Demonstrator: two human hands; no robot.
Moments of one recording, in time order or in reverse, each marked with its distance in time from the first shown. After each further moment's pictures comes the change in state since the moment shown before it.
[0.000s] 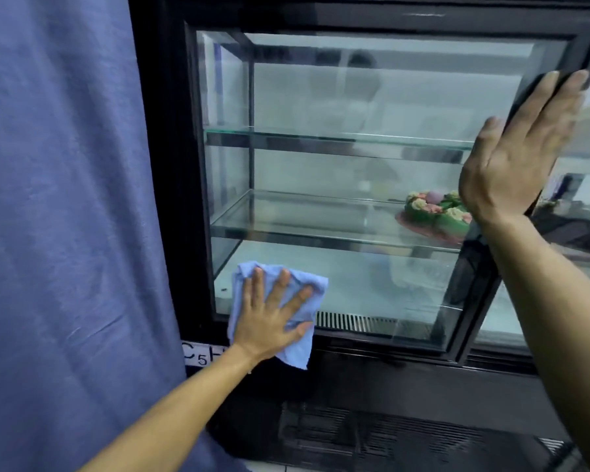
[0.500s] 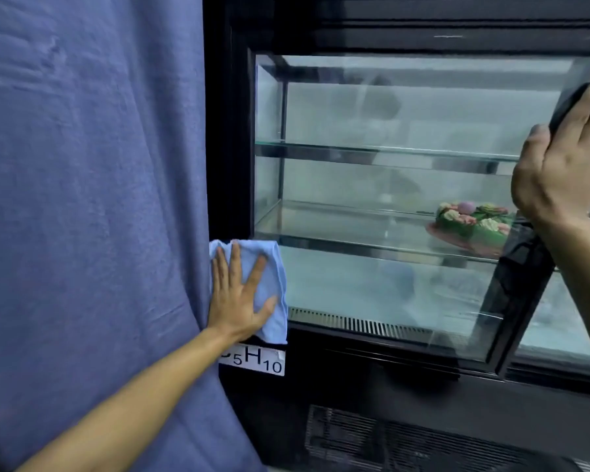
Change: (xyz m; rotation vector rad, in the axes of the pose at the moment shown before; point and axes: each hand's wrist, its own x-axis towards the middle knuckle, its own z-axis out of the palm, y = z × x) left_hand -0.029 -0.108 -0.040 -0.058 -0.047 -0.282; right_hand 0.010 0.008 -0.005 0.077 -0.184 0.023
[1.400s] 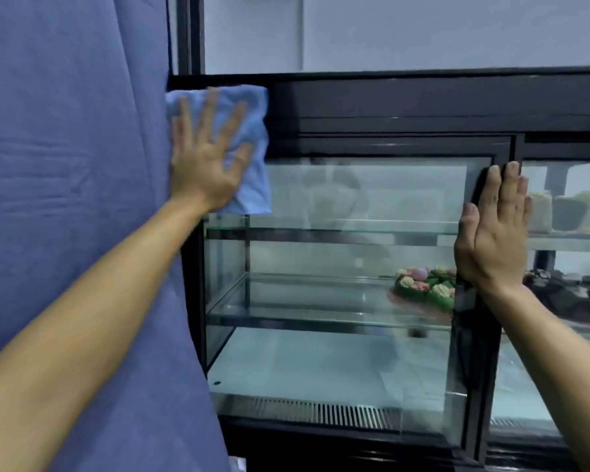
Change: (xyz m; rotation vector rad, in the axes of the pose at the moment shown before) left_hand 0.339 0.046 -0.176 0.060 0.474 0.114; right_hand 0.013 0.022 0.000 0.067 0.034 -0.071
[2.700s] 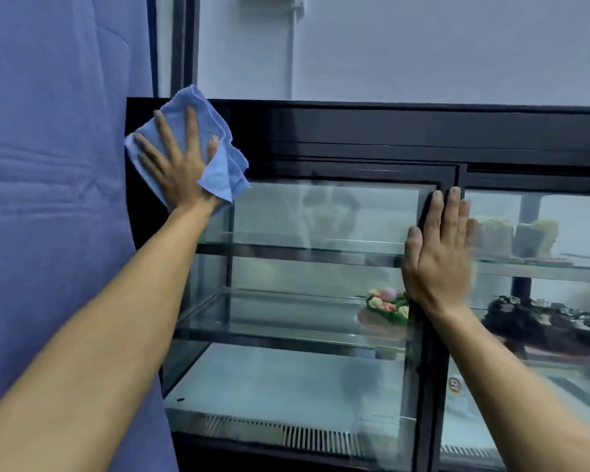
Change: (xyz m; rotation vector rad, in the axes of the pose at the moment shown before) left_hand 0.029 0.067 -0.001 0.012 -0.026 -0.560; right_hand 0.005 0.005 0.002 -0.010 0.018 -0.070
